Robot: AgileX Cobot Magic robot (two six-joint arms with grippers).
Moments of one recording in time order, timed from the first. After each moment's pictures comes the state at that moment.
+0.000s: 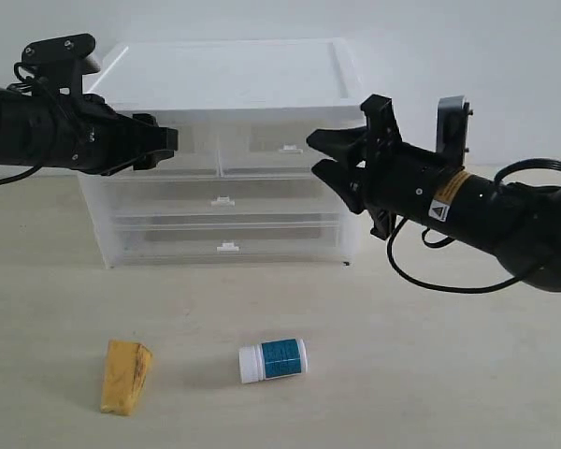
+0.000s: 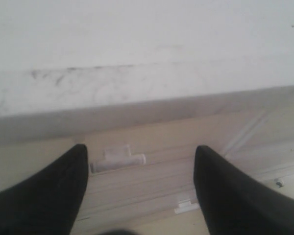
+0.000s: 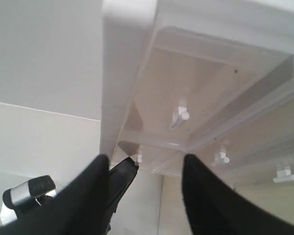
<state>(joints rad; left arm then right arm) -0.28 1.73 -1.12 -1.40 0.09 1.27 0.31 1.90 -0.89 -0.63 -1.03 1.71</state>
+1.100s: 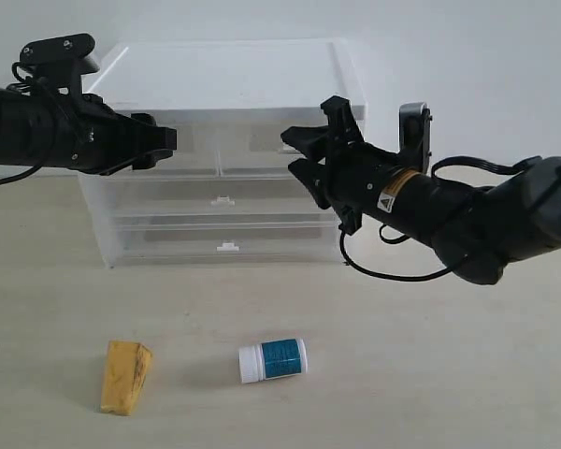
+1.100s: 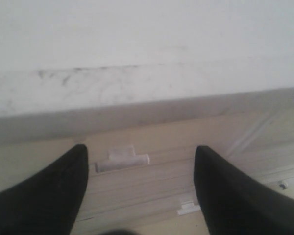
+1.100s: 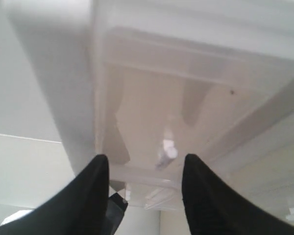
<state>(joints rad) -0.28 1.73 -1.12 -1.40 0.08 1.27 0.42 2.00 -1.03 -0.41 -0.93 1.63</state>
